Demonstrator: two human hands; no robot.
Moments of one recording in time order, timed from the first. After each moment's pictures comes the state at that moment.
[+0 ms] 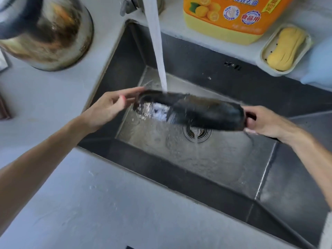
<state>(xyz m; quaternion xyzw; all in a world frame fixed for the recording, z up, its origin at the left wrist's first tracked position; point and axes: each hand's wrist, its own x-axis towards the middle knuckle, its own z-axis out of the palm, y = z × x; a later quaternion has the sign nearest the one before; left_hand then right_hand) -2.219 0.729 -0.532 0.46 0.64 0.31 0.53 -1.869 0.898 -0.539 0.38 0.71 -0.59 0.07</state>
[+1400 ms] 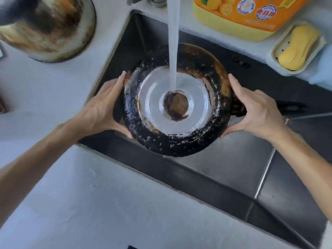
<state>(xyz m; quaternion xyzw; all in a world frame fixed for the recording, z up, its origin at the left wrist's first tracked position) -2.234 0.710 -0.528 0.67 0.68 0.12 0.27 -1.902 0.890 -0.540 0.32 0.92 -0.23 0.00</state>
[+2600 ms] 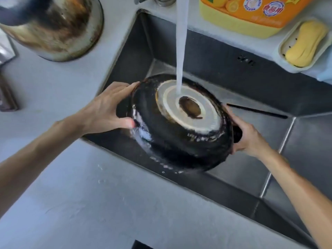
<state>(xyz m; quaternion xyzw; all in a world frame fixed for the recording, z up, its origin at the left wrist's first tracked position) -2.236 0.706 -0.513 0.66 0.67 0.13 0.32 -1.885 0.841 -0.580 0.37 0.72 -0.59 0.00</state>
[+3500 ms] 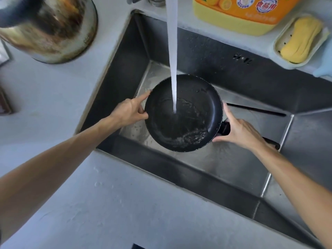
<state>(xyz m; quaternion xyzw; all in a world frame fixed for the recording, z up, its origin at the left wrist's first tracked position) -2.213 0.739 -0.607 0.52 0.77 0.03 0.38 -1.879 0.854 -0.638 0.45 0.82 -0.32 0.16</state>
